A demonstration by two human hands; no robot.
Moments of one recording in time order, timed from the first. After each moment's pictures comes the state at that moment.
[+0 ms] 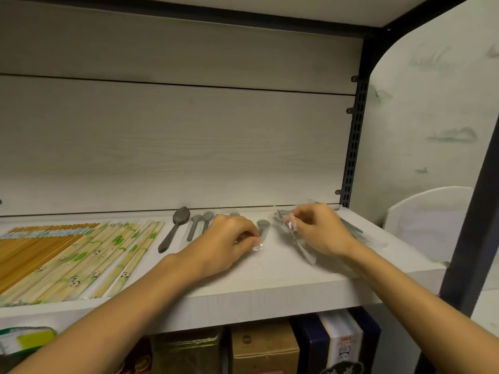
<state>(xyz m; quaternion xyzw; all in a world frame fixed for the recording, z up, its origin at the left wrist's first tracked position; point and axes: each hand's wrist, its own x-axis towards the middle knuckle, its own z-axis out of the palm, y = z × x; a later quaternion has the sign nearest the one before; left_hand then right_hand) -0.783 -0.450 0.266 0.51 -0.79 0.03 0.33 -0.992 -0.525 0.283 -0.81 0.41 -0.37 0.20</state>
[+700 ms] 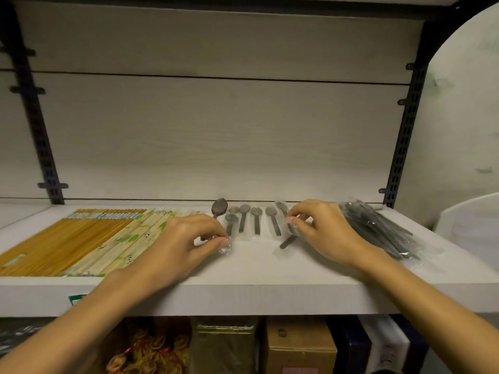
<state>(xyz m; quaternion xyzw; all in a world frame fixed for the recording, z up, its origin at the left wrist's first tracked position) -0.700 -0.361 0.262 0.53 -0.75 0.11 0.38 -0.937 -0.509 0.279 -0.90 0.30 -0.32 0.06</state>
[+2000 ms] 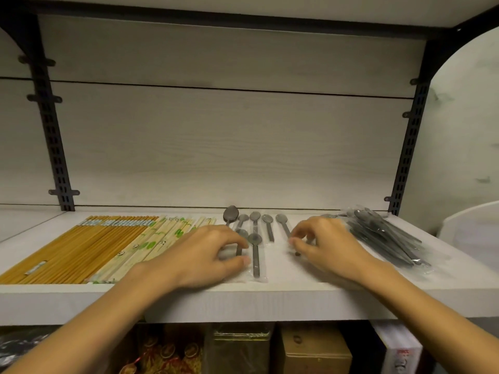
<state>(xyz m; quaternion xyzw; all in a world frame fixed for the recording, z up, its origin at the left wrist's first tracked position) -0.695 -0.360 0.274 0.63 -0.75 0.04 0.20 -0.924 -0.473 0.282 -0.90 0.35 -0.25 0.03</state>
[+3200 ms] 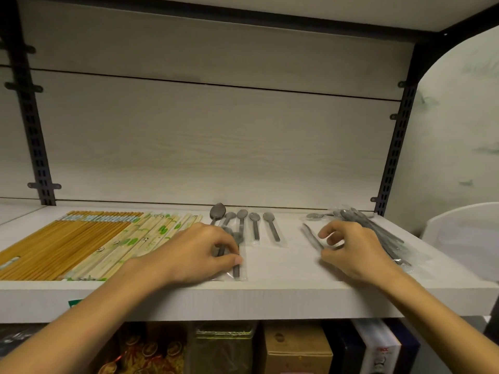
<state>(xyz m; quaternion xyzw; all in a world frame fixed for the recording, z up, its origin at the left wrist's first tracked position) -0.705 -0.373 0.273 0.63 -0.75 0.01 0.21 -0.975 -0.482 0.278 -0.81 0.49 -0.28 0.11</state>
